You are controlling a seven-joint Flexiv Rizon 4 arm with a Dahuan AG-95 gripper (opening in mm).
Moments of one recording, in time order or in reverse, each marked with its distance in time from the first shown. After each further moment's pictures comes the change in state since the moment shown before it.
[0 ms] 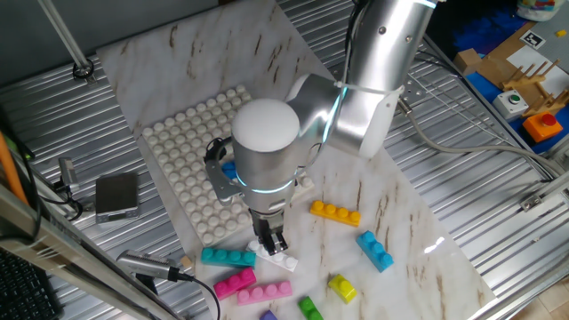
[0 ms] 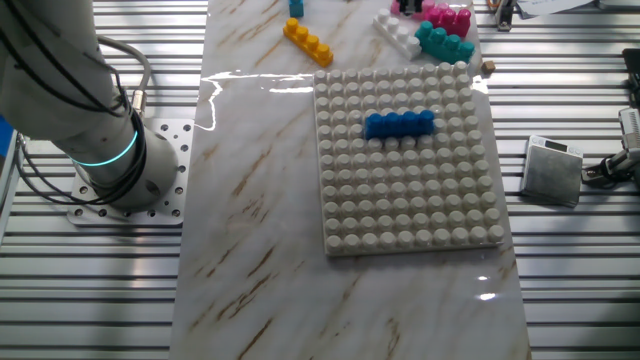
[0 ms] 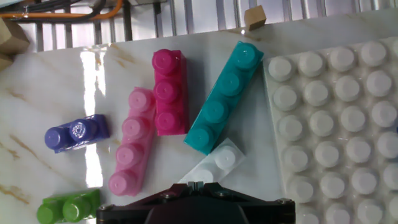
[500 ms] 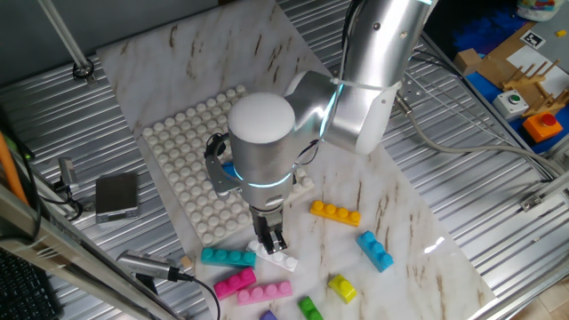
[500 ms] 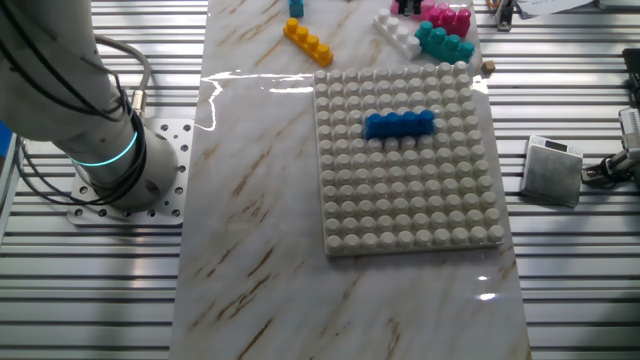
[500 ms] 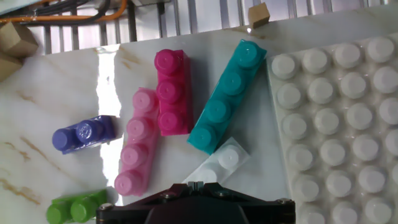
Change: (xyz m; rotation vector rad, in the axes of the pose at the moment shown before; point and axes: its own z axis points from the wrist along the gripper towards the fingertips) arm 0.001 0.001 0.000 -0.016 0.001 0.076
